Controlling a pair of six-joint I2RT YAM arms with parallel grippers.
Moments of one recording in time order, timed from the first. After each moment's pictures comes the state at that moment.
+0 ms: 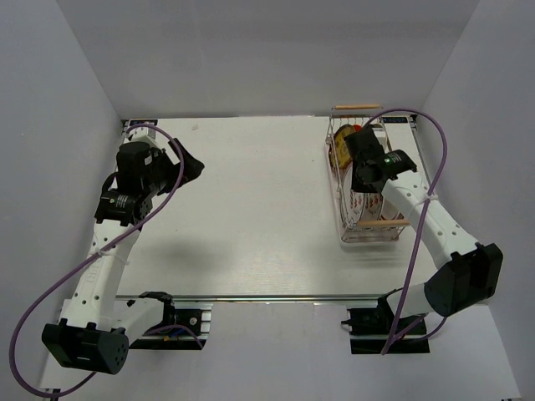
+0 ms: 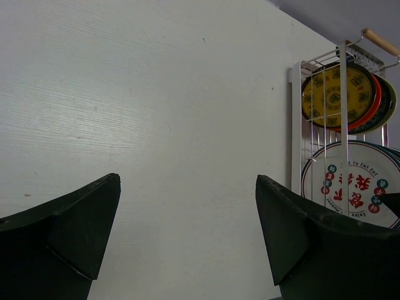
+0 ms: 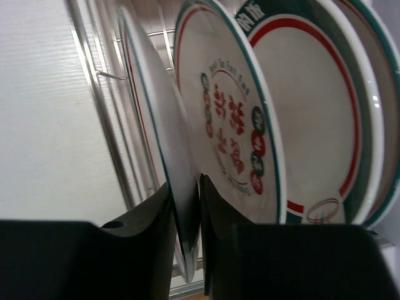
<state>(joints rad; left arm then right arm) -0.14 1.04 1.14 -0.58 0.11 -0.56 0.44 1.40 1.37 -0.98 0.44 0.38</state>
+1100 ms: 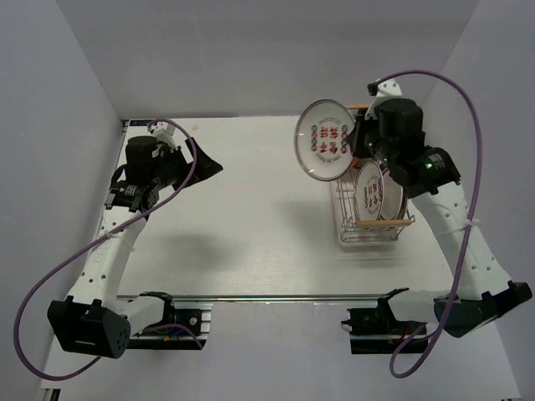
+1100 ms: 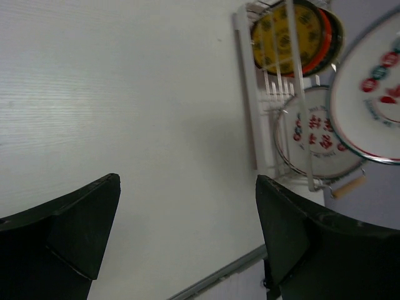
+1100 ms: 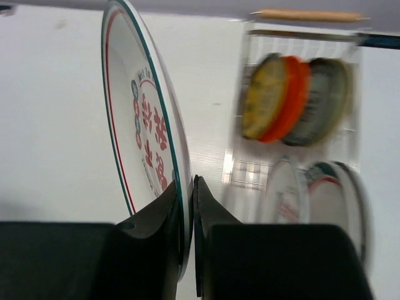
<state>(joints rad) -0.14 1.14 1.14 -0.51 0.37 -0.54 0.44 1.29 1.67 -0.81 0.19 0.18</state>
